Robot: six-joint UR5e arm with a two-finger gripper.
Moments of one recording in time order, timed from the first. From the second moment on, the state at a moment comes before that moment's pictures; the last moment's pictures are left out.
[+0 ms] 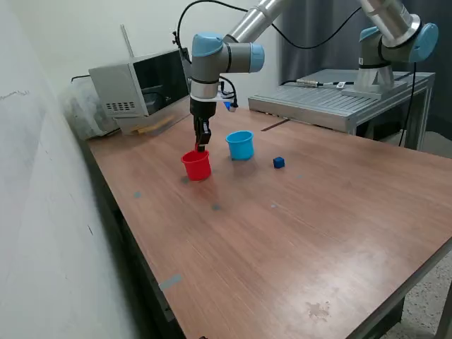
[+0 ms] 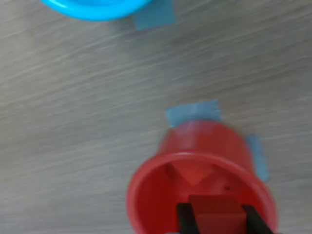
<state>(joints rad) -0.16 -0.77 1.30 -2.32 -1.84 3.26</state>
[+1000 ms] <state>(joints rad) -0.19 -0.76 1.28 -2.32 -1.85 3.29</state>
